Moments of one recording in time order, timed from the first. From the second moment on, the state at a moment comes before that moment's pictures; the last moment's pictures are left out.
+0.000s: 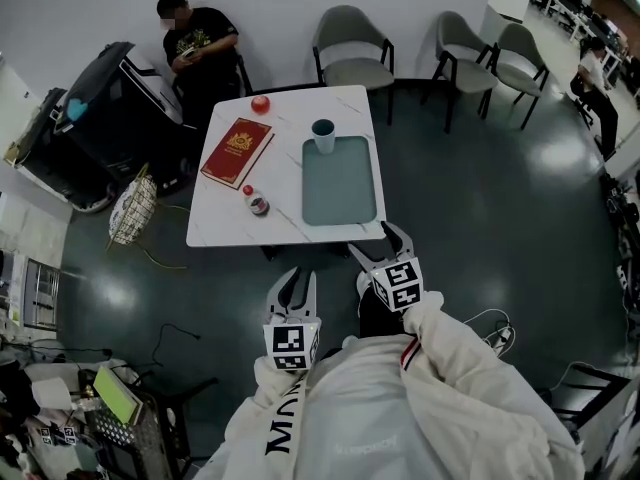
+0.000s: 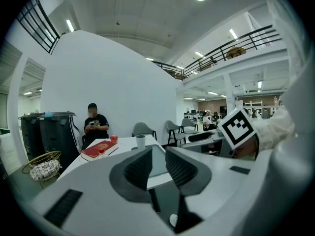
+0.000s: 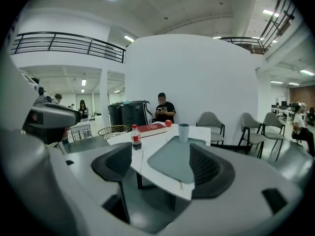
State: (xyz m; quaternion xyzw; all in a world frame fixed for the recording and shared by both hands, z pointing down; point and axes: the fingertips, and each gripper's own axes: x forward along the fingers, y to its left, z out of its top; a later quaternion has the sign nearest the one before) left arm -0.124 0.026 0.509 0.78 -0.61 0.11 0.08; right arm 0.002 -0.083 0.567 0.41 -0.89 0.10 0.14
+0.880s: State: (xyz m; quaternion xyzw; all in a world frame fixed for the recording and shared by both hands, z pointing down) left arm -0.077 0.036 0.466 0.80 -0.59 0.09 0.06; right arm 0.045 -0.012 0.460 0.43 -0.89 0.11 0.05
